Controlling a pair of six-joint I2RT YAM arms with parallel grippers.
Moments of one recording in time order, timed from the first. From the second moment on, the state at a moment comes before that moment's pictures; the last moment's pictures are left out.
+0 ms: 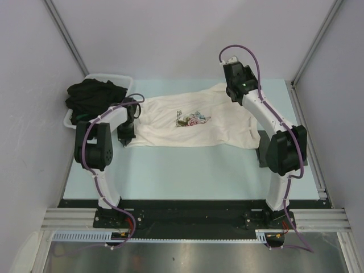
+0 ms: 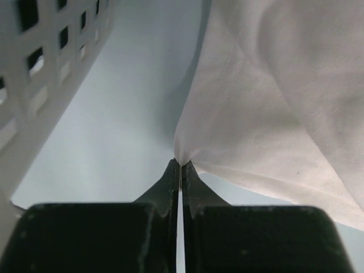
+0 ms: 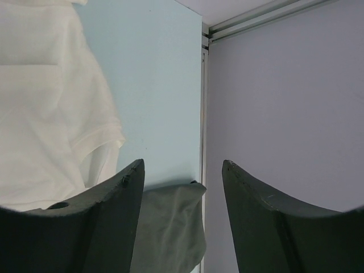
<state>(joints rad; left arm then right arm) -0.09 1.95 1.36 -0.87 -0.34 -0.28 0.37 1.93 1.82 -0.56 0.78 -0.40</state>
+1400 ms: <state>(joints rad) -0.06 1.89 1.53 -1.04 -0.28 -0.24 0.23 1.91 1.72 -0.77 0.57 -0.07</state>
